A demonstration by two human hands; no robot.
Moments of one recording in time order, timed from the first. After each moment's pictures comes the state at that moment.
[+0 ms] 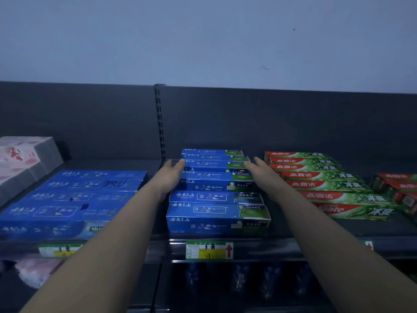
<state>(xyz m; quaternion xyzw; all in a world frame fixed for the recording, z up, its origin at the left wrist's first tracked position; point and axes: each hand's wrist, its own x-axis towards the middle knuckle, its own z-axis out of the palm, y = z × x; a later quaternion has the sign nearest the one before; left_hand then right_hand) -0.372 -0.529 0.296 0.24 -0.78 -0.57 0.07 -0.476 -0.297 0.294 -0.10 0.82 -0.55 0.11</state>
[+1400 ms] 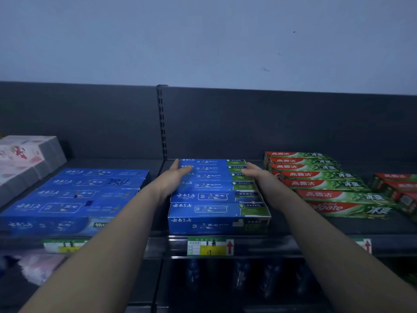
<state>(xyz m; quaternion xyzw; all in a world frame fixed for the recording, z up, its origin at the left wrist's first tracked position) -0.367 -0.531 0.286 0.19 -0.76 -0.62 0.03 -0.446 -0.287 0.295 -0.16 0.70 -0.65 0.24</state>
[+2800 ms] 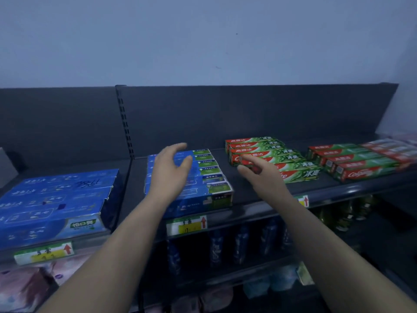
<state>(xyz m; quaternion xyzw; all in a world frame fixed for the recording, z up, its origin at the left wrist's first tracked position) -0.296 -0.428 0.330 0.04 -0.84 -0.48 0.25 -0.349 -0.214 0.310 -0.13 0.86 -0.48 -0.12</state>
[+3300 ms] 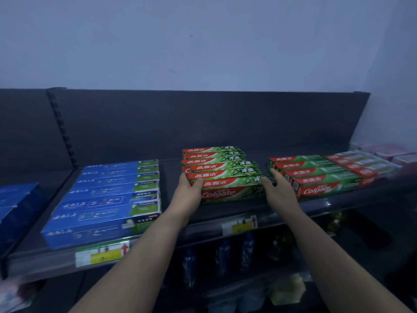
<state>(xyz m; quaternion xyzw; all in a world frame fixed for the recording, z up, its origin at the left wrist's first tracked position) -0.388 -0.258 0.289 0.10 -0.73 -0.67 0.06 -0.435 -0.040 0.280 0.02 0.87 -0.48 -0.09</state>
